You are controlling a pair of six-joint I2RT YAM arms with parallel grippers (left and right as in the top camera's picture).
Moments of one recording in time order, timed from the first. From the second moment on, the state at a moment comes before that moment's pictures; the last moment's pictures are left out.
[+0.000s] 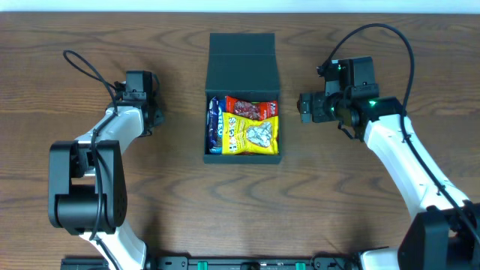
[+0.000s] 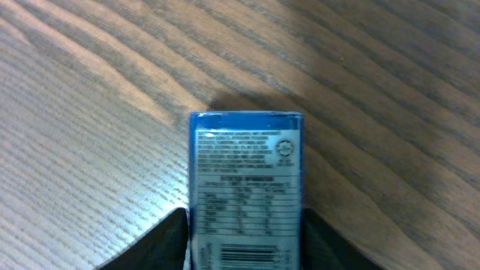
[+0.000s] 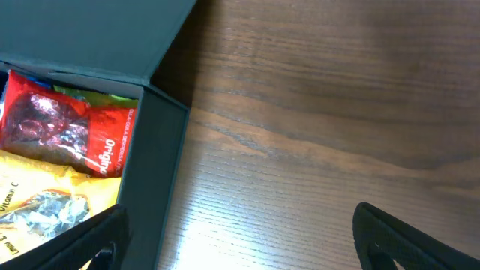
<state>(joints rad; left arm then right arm) 0.00 1.88 1.05 -0.34 -0.25 -0.43 0.17 1.58 1.14 -0.56 -0.14 0.08</state>
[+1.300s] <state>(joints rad) -0.12 1.50 1.05 -0.36 -0.11 -0.40 0.15 1.58 1.14 -0.55 -0.14 0.08</state>
